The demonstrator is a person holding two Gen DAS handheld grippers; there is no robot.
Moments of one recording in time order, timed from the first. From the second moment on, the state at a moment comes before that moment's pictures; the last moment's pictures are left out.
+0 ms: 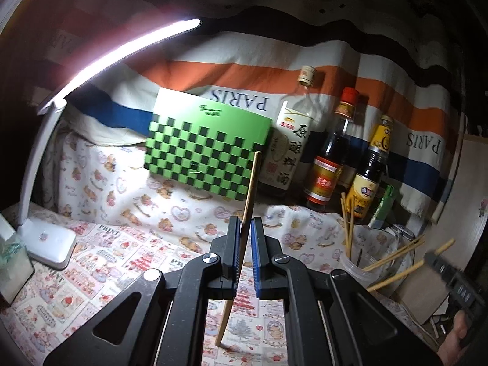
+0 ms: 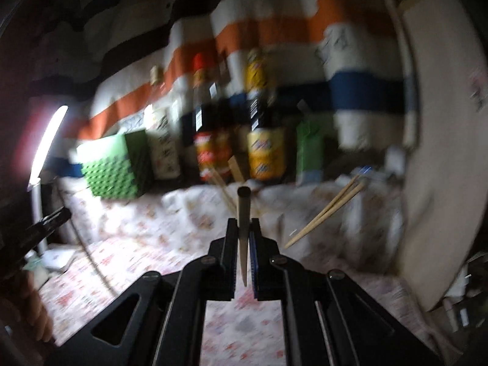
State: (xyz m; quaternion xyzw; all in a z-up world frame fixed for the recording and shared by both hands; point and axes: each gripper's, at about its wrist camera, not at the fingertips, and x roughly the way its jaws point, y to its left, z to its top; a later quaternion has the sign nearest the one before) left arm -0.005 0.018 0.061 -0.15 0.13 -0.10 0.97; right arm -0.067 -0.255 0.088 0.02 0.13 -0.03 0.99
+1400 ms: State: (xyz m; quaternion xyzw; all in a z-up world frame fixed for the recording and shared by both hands) left arm 0.059 -0.035 0.059 -0.06 0.26 -0.15 0.95; right arm 0.010 -0.338 0.070 0.13 0.14 -0.04 0.98
